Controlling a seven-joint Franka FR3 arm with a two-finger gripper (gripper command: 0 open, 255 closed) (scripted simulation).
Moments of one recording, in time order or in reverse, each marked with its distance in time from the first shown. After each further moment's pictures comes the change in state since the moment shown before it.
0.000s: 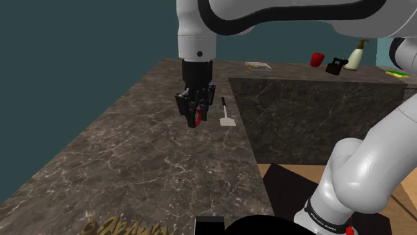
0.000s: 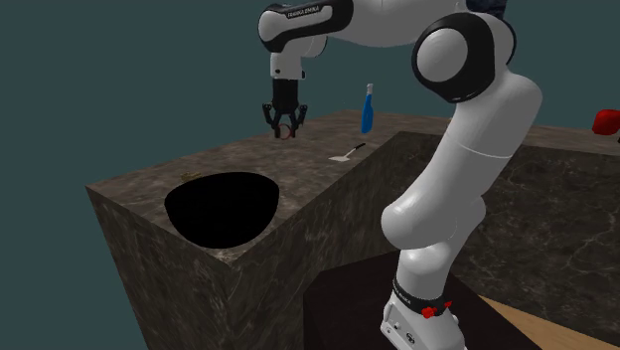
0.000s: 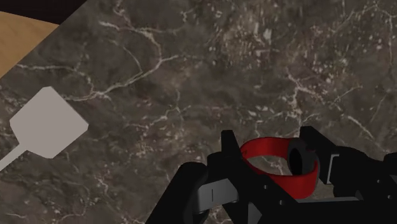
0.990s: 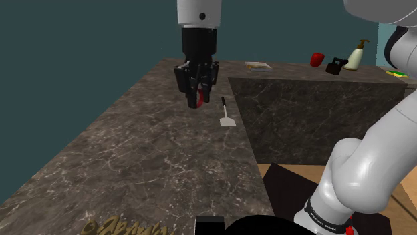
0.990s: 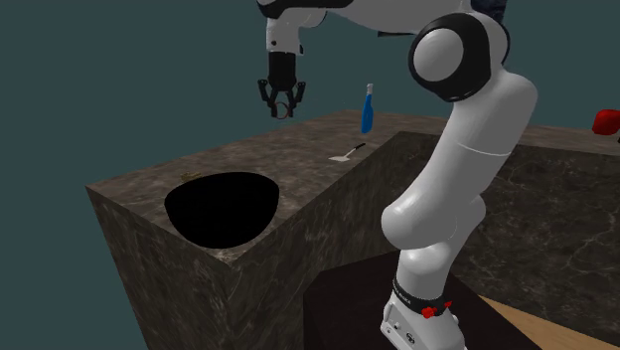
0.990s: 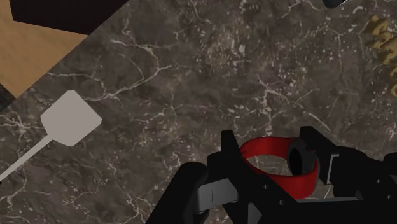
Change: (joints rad) arm 0.006 0.024 0.011 0.204 -0.003 -0.176 0.049
